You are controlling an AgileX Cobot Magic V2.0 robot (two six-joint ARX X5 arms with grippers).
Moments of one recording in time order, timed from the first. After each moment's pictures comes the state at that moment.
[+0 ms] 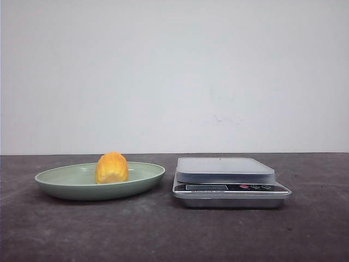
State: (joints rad) left arm -0.02 0.00 0.03 -0.18 -0.07 -0.17; right arm -0.02 0.00 0.02 -0.17 -0.05 0.05
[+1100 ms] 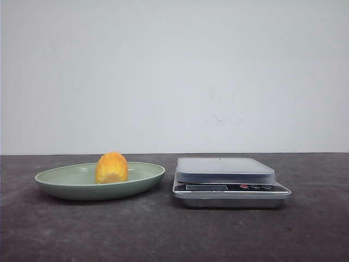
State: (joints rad) left arm -0.02 0.00 0.03 -0.18 -0.07 -0.17; right arm -0.02 0.00 0.02 -0.17 -0.08 0.10
